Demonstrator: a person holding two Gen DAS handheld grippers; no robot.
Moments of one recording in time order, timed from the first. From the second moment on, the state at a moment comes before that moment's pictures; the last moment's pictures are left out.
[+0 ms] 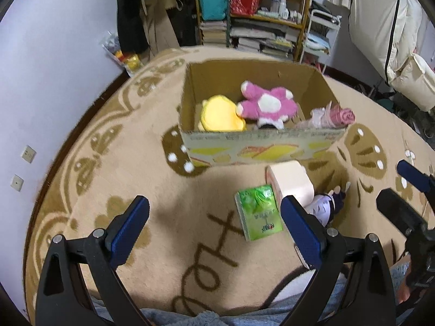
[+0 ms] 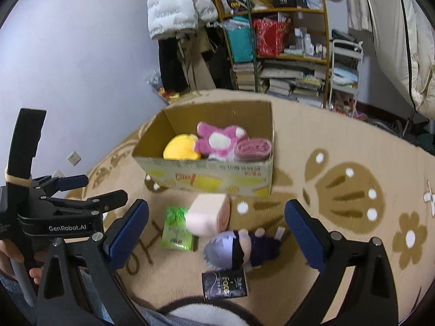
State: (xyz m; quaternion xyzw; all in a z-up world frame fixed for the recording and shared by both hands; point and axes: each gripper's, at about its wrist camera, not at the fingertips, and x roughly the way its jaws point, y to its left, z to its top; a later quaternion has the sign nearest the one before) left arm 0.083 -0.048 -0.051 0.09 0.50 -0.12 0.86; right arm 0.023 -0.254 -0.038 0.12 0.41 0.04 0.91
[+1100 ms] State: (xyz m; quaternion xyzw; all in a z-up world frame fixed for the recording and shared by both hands) left arm 0.117 -0.102 -0.151 0.15 0.61 -0.18 0.75; right arm 0.045 -0.247 -0.150 0.14 0.59 0.05 0.79
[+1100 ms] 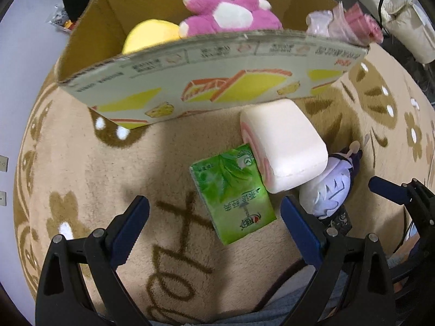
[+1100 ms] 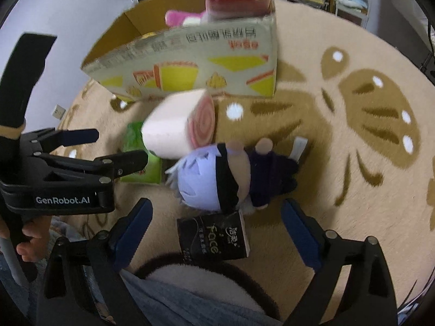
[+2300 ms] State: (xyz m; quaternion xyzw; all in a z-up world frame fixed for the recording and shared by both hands) left arm 0.128 -0.118 -0.203 0.15 0.66 -0.19 0.72; right arm 0.051 -0.236 -0.194 0.12 0.66 0.05 0.74
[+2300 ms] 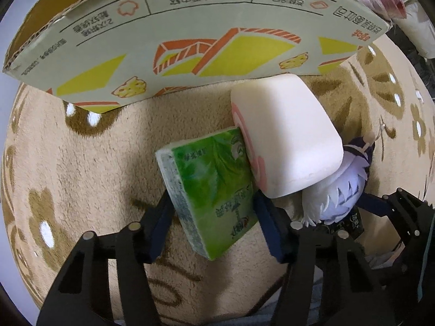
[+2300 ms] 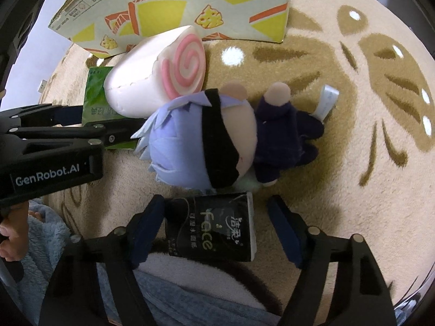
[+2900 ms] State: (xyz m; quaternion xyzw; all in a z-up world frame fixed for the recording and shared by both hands) left arm 0.103 -0.095 -0.174 0.16 0.63 -0.15 0.75; right arm 0.043 -0.251 -0.168 0.12 0.64 0.04 0.76
